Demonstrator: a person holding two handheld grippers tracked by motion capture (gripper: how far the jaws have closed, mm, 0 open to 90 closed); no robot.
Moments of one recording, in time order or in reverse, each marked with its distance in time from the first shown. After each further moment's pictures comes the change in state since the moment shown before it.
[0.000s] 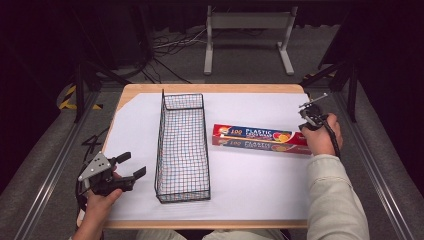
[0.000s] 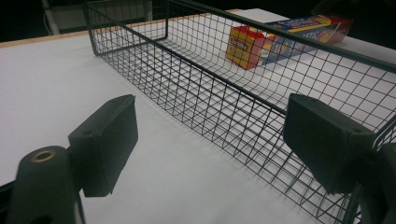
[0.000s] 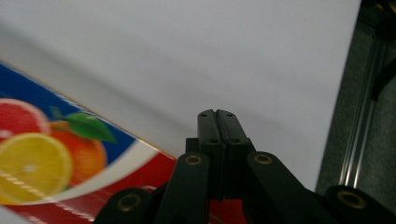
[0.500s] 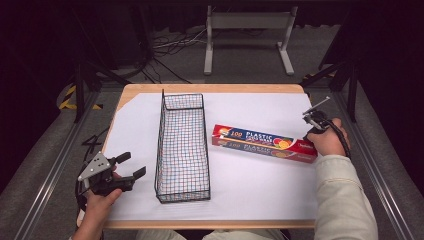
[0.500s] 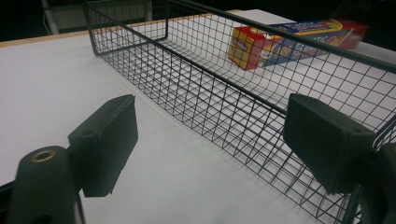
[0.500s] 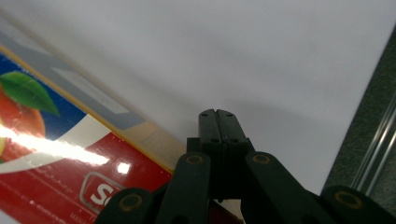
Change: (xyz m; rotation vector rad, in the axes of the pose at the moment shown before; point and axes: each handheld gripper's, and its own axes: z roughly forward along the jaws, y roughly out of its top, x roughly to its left) left arm 0.000 0.000 0.000 -0.005 -0.003 0.000; right arm -0.009 -0.017 0.002 0.203 0.134 0.005
